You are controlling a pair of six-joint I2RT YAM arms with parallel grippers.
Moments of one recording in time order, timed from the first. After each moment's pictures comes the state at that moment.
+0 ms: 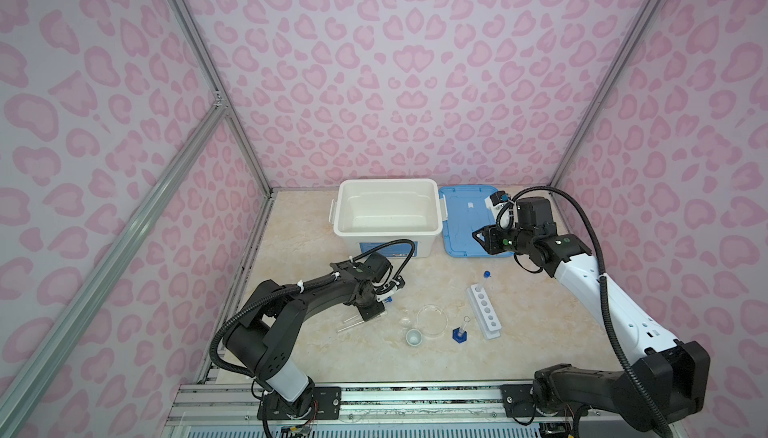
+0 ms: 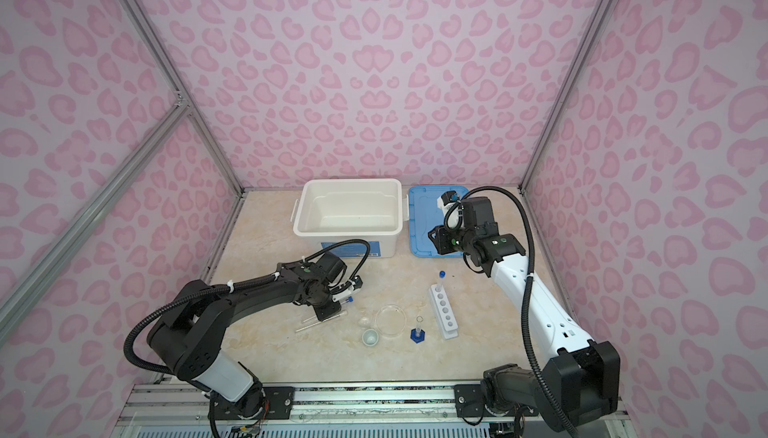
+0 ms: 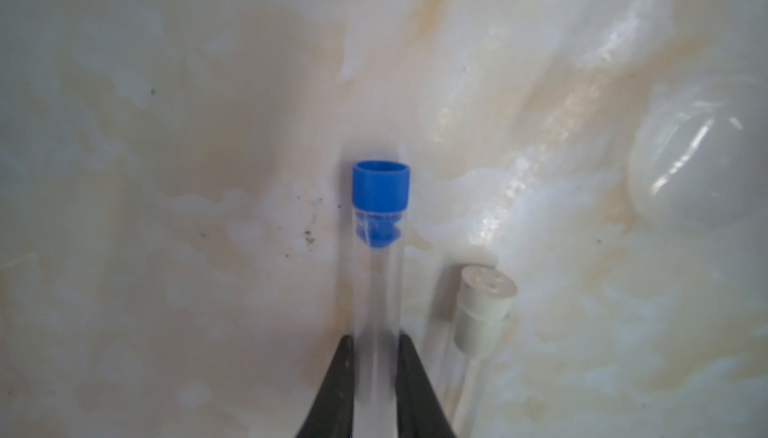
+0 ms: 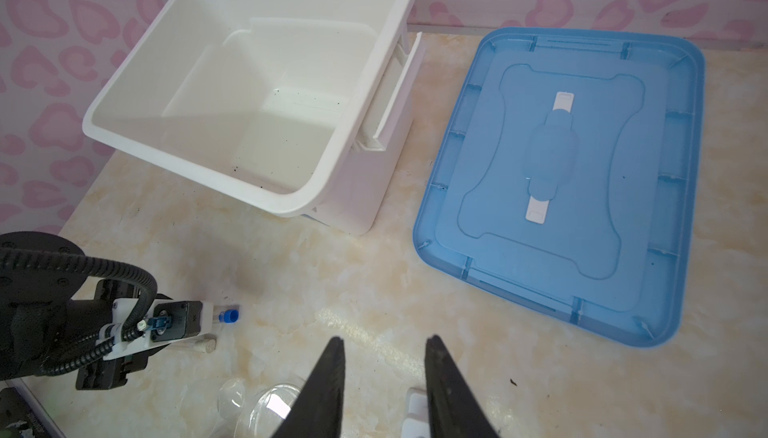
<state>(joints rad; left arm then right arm) -0.63 1.62 0.88 -0.63 0.00 0.46 0.25 1.29 1.14 -0.57 -0.29 0.10</state>
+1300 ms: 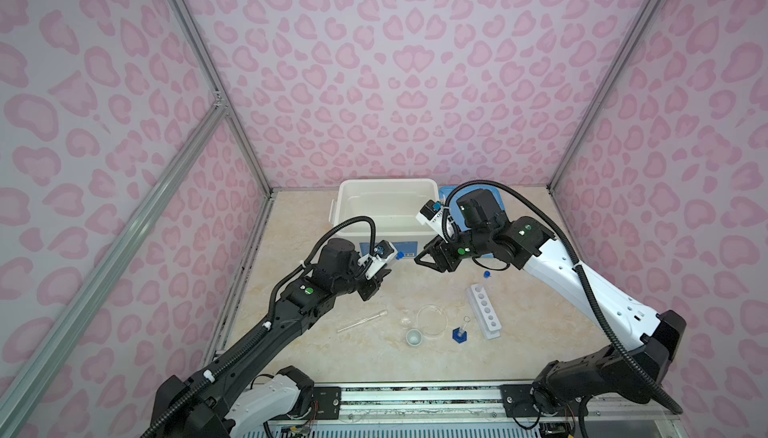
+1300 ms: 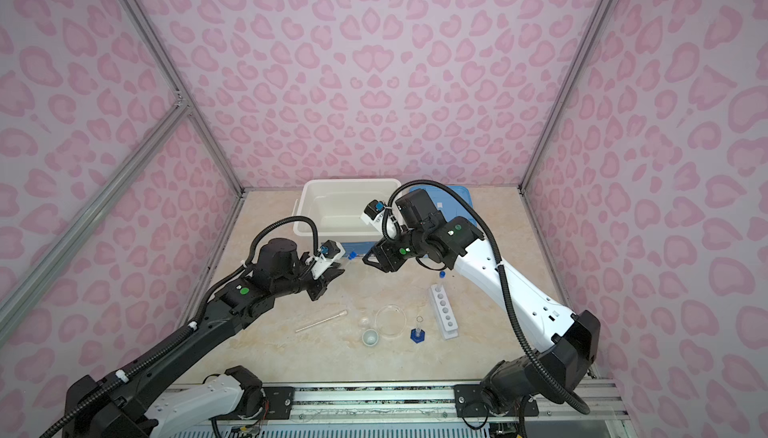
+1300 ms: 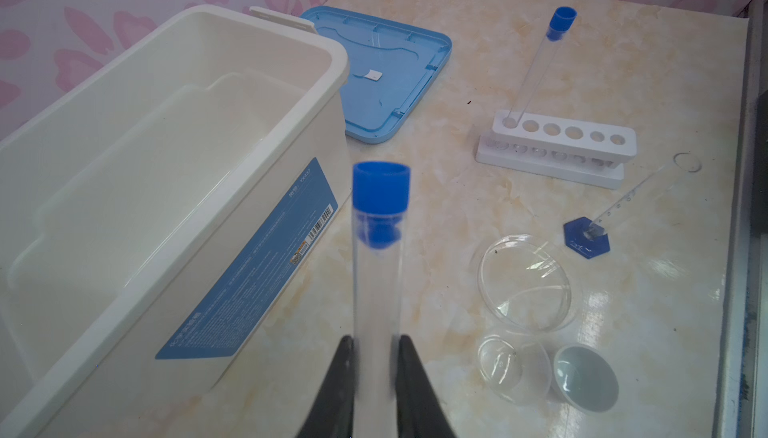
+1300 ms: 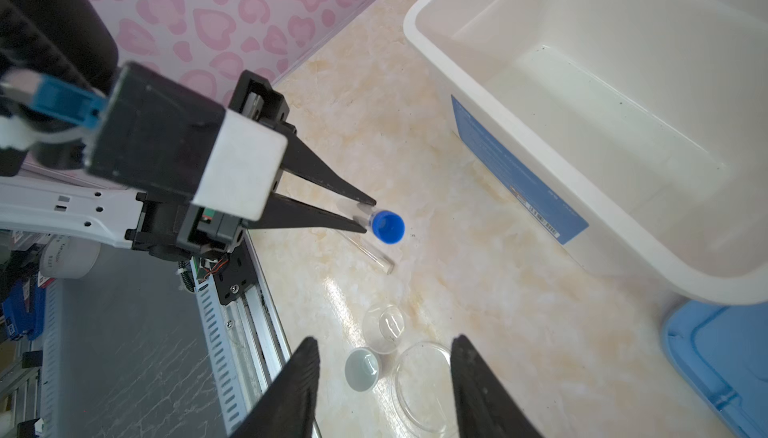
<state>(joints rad) -0.56 1.06 0.80 -0.33 0.30 0.35 0.68 1.48 1.53 -0.86 -0.44 0.00</state>
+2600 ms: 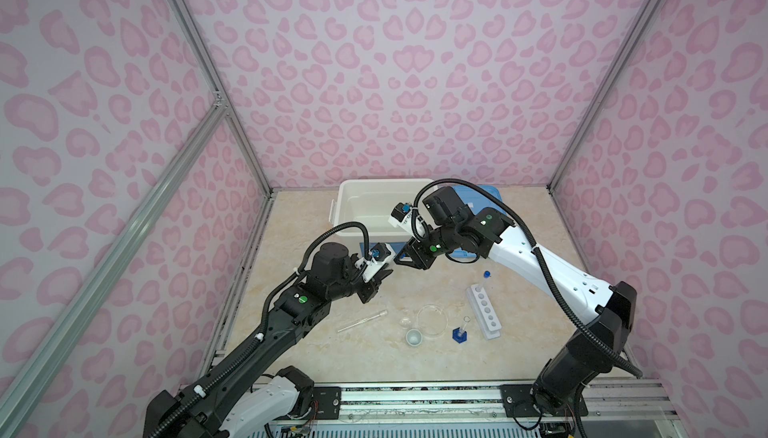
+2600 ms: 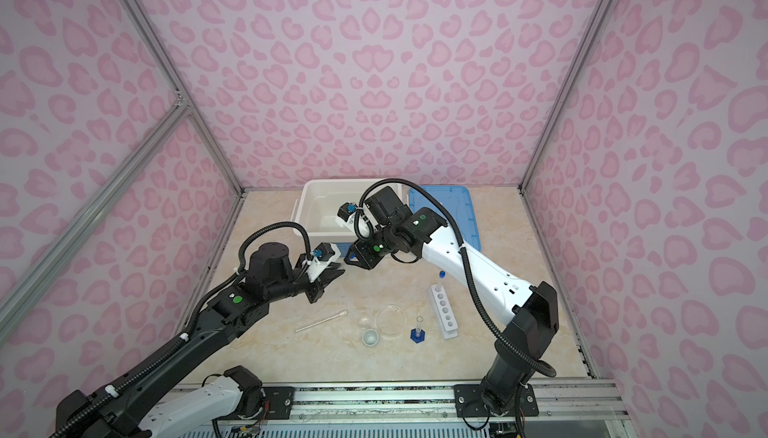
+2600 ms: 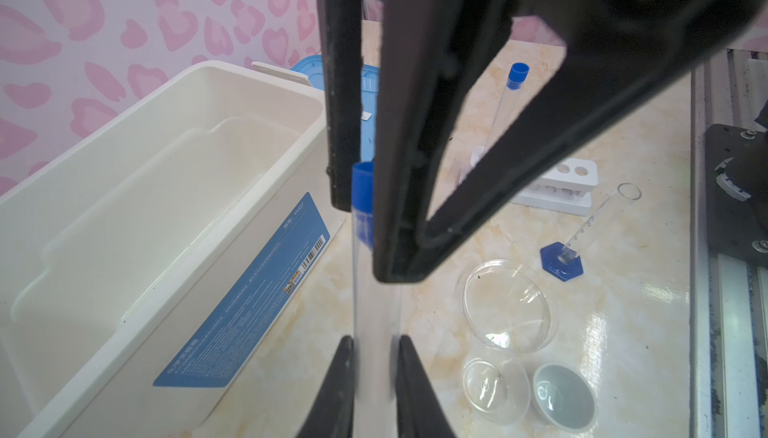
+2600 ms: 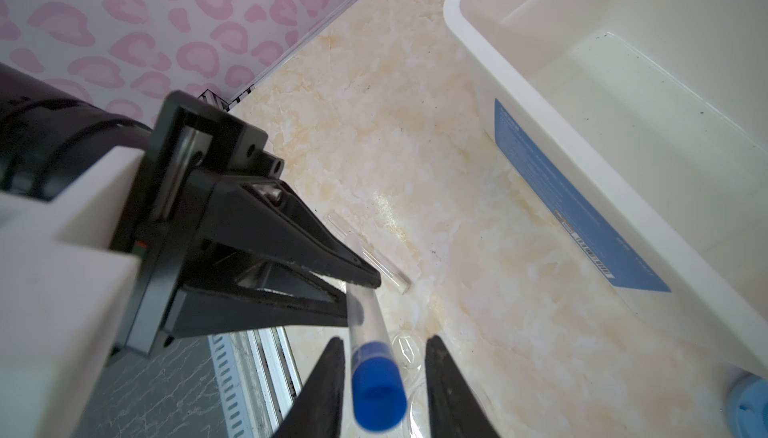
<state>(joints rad) -0.56 0.99 0.76 -0.26 0.35 0.34 0.77 1.68 1.69 -0.90 -0.43 0.00</state>
